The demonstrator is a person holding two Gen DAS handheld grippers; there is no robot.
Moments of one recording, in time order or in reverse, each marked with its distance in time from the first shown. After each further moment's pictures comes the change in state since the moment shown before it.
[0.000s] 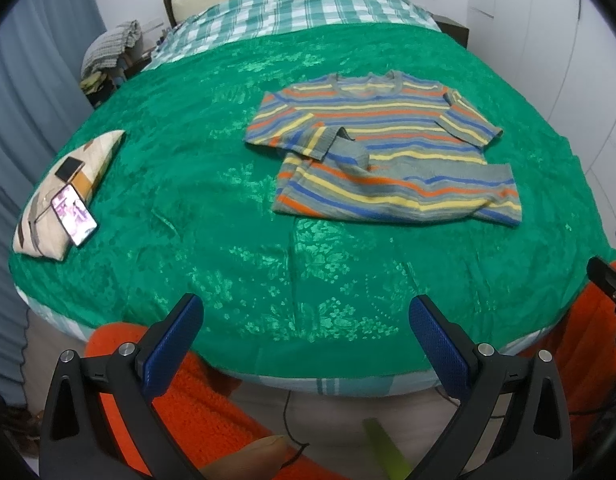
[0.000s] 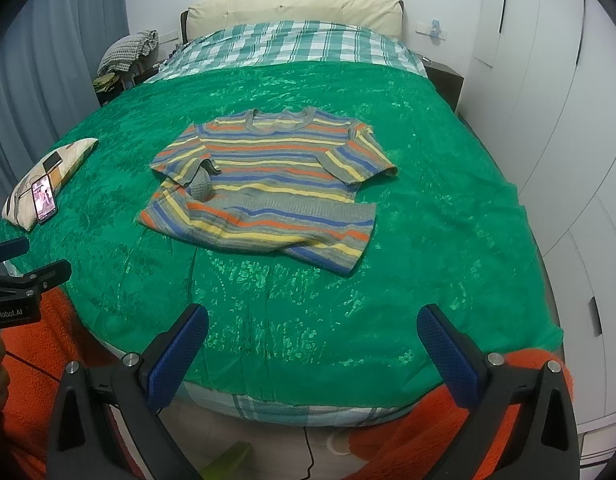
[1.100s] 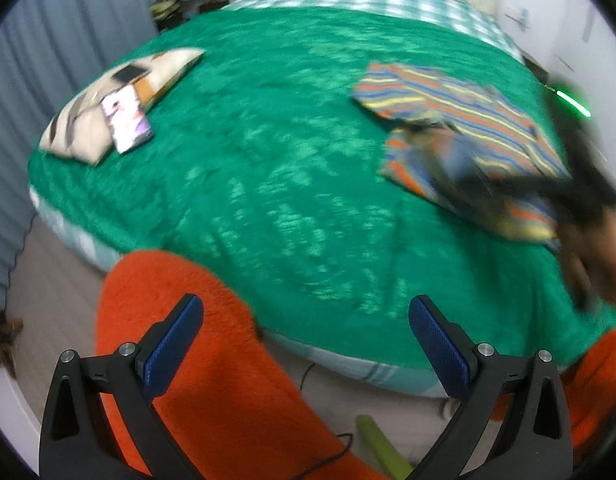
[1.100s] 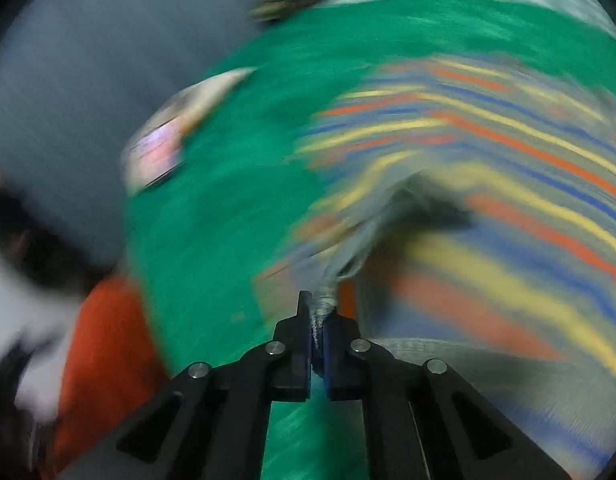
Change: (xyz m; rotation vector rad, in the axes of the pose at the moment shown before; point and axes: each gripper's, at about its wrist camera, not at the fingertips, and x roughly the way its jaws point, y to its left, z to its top) left arm 0.034 0.103 -0.040 -0.326 0.090 0.070; right arm 0.222 0.175 0.111 -0.344 0.256 0.779
